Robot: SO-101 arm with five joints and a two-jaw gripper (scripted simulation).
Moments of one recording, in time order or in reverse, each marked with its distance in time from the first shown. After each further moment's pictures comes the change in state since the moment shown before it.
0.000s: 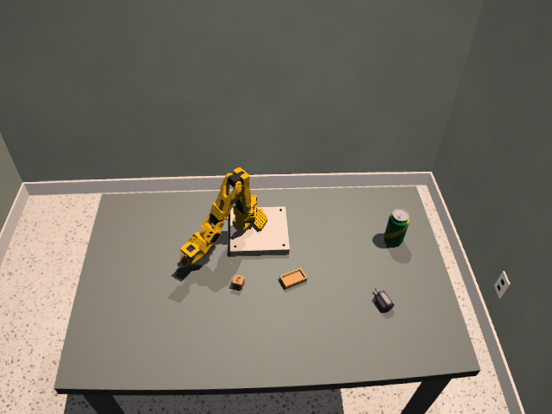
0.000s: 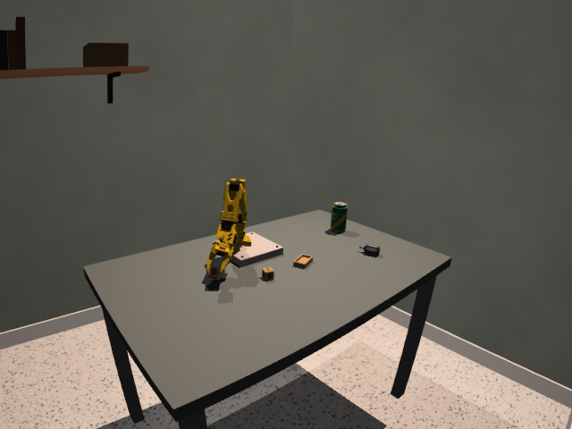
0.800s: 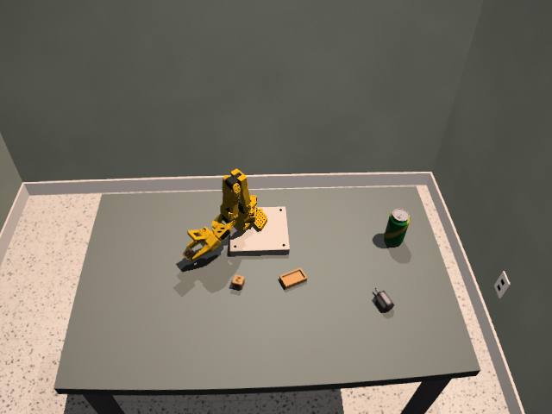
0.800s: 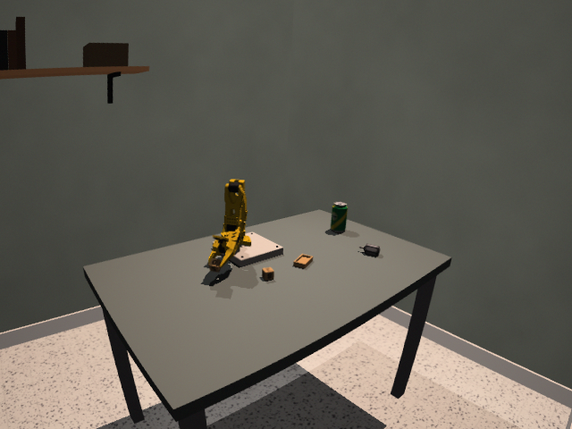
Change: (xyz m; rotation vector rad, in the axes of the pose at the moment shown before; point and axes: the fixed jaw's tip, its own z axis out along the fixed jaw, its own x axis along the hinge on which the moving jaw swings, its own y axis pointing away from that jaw) arm -0.008 -0.001 -0.024 0.060 -0.326 0.319
